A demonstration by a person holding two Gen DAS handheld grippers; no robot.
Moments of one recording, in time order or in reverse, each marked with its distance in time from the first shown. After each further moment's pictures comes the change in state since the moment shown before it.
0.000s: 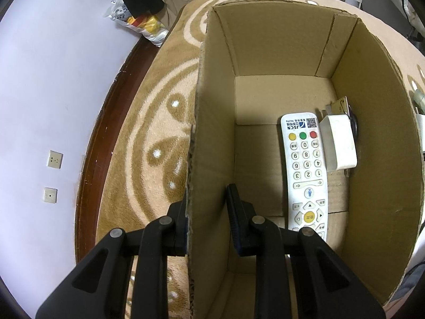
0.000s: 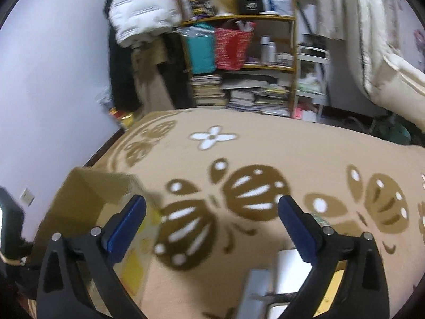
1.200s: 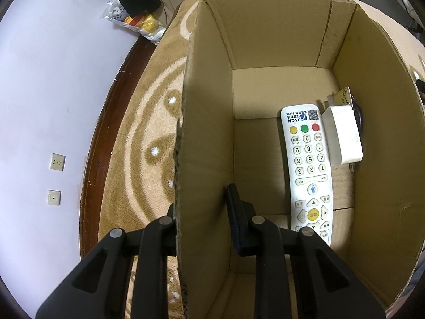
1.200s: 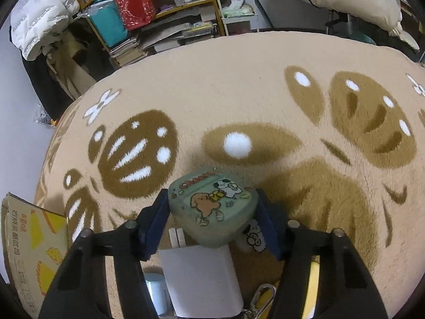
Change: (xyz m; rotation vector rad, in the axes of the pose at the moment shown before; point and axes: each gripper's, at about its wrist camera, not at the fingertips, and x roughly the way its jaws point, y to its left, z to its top) left arm 0.004 -0.007 0.001 0.022 0.017 0.015; right arm 0.082 -0.138 -0.047 0.349 0.279 -0.128
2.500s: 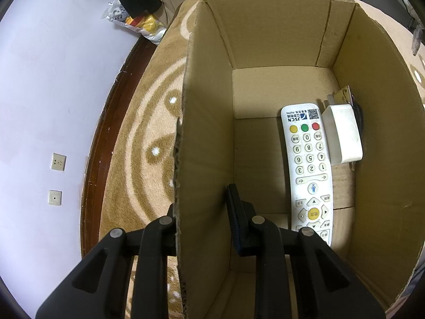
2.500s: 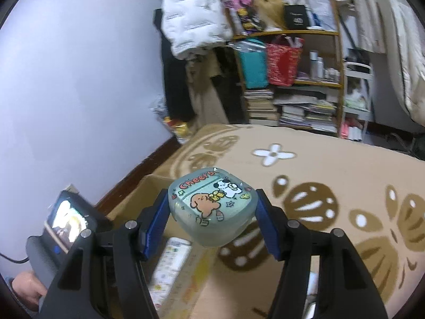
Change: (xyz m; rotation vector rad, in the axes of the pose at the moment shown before) left arm 0.000 -0.003 -0.004 0.000 0.001 0.004; right arm -0.151 0.176 -0.054 -0.478 -0.286 0.433
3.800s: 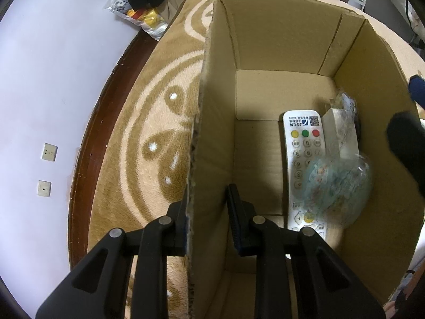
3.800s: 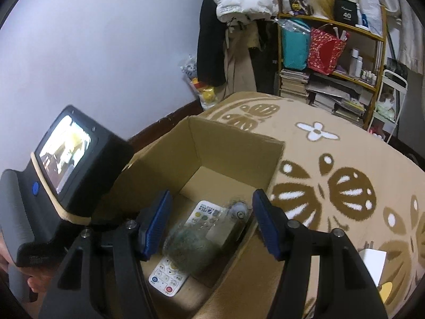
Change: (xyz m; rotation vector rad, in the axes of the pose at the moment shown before) left arm 0.002 0.015 0.000 -0.052 0.008 -0.053; right arm 0.044 0.052 -0.049 -0.177 0.147 0.051
